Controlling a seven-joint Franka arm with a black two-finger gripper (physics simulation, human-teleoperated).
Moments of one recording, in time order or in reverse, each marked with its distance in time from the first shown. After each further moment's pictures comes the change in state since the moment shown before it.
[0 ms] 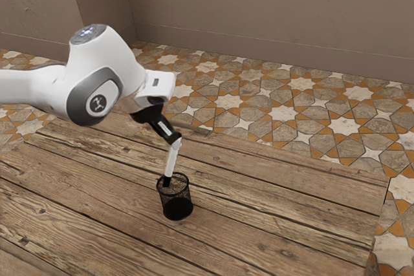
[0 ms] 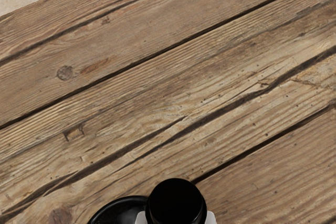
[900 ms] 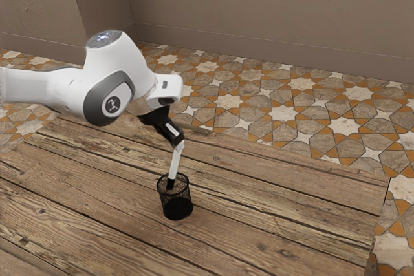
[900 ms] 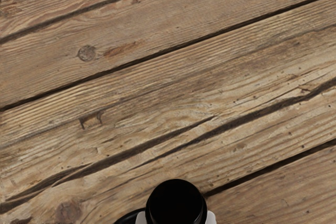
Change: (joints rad) arm 0.054 0.115 -0.024 0.060 0.004 0.012 -0.085
